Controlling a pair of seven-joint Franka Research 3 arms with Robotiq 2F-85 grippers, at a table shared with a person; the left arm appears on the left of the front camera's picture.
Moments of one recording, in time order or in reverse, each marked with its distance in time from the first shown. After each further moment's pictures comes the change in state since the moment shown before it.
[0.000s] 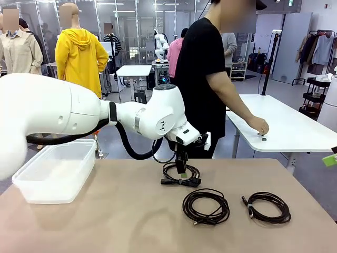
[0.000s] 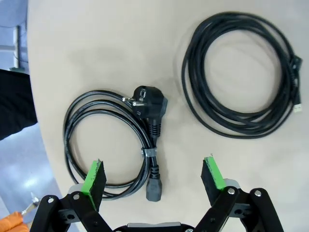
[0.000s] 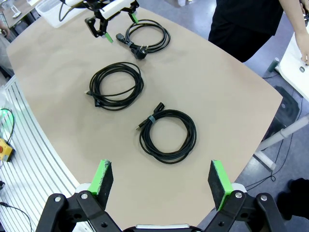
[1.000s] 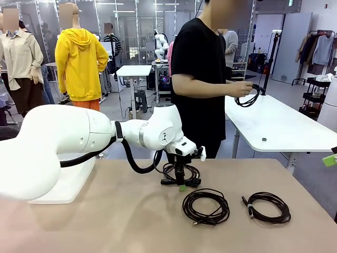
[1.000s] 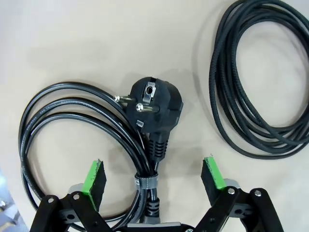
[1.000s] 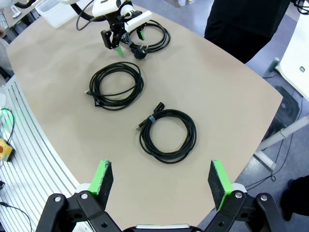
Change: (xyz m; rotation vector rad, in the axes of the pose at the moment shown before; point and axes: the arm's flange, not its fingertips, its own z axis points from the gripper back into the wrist) left arm -0.025 0.021 -0.078 -0.150 -0.010 0.106; right arm 0.000 0.000 0.000 0.000 0.001 0.000
